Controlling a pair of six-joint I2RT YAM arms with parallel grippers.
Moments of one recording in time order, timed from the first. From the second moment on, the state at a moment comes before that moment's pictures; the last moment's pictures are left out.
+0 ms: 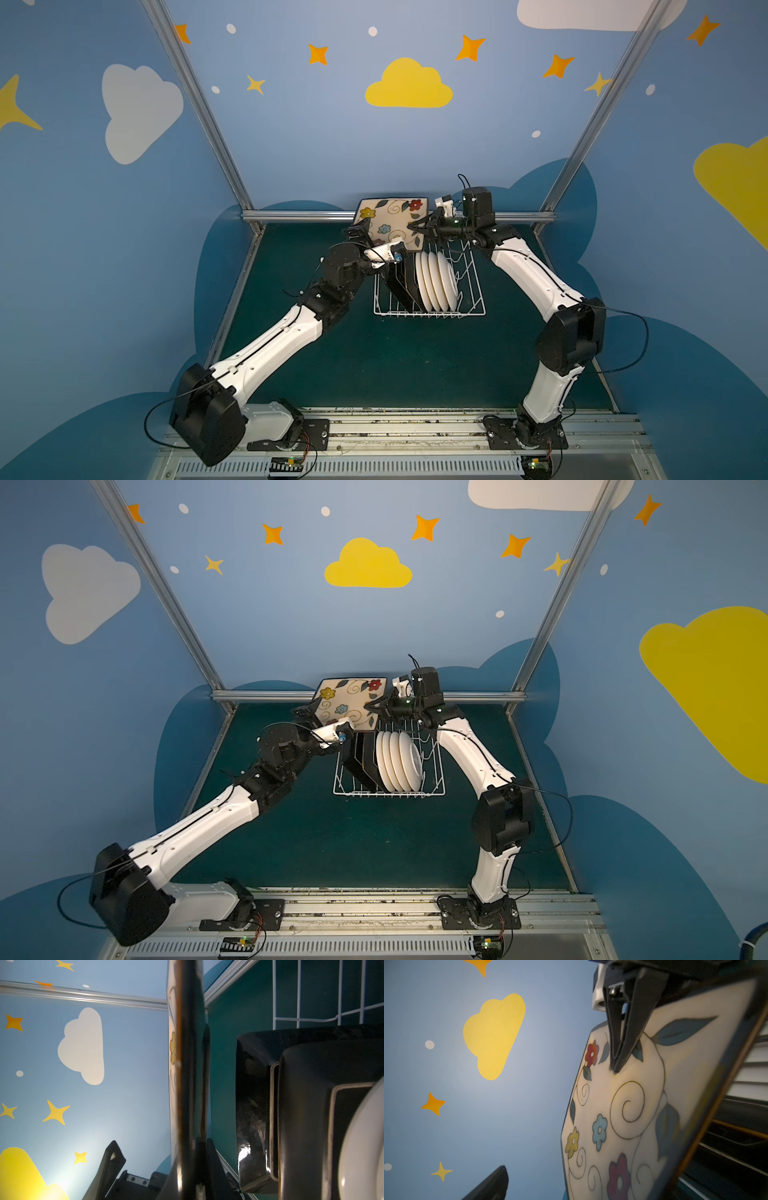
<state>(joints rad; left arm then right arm) -0.59 1.26 1.04 0.15 -0.25 0.99 0.41 1.83 1.75 -0.35 -0.75 1.13</state>
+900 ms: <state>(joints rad) -0.09 1.29 1.39 -0.43 0.48 -0.14 0.28 1.74 1.60 -0.31 -0.78 0.97</state>
